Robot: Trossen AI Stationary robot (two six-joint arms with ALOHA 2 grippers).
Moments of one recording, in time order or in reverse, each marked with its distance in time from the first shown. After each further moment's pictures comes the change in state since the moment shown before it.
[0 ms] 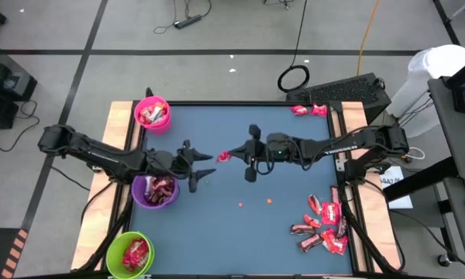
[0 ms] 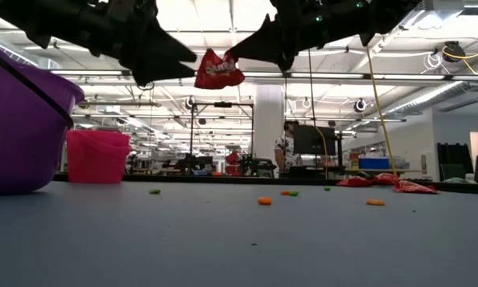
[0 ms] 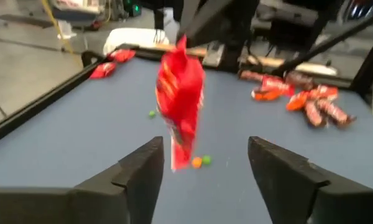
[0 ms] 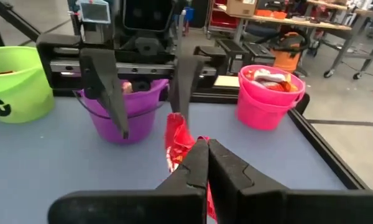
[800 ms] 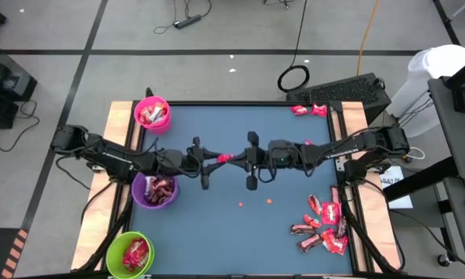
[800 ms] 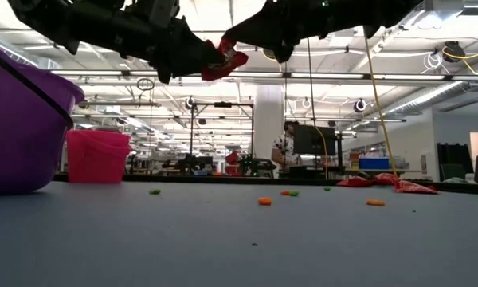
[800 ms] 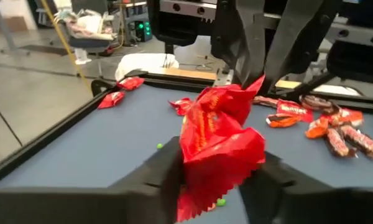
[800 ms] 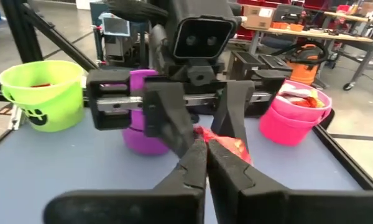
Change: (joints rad) left arm 0.036 0.197 0.082 0.213 -0.015 0.089; right arm 0.075 0.000 0.001 0.038 -0.003 0.022
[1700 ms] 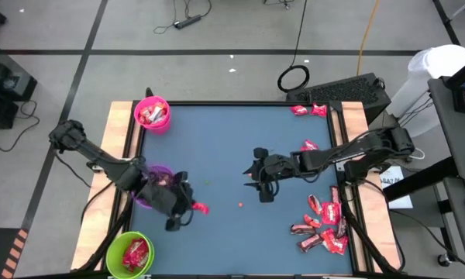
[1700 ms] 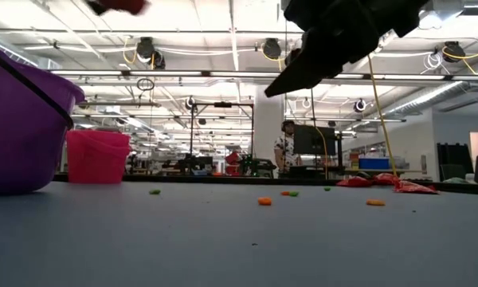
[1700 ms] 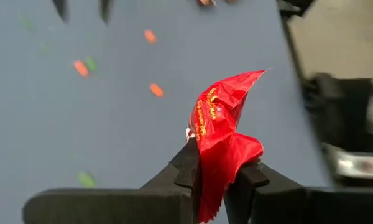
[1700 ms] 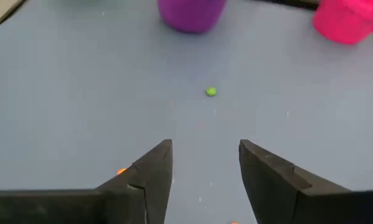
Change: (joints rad) left arm -0.430 -0.062 0.522 -1.246 0.078 -0.366; right arm 0.083 -0.048 -0.034 -0.448 -0.005 -0.003
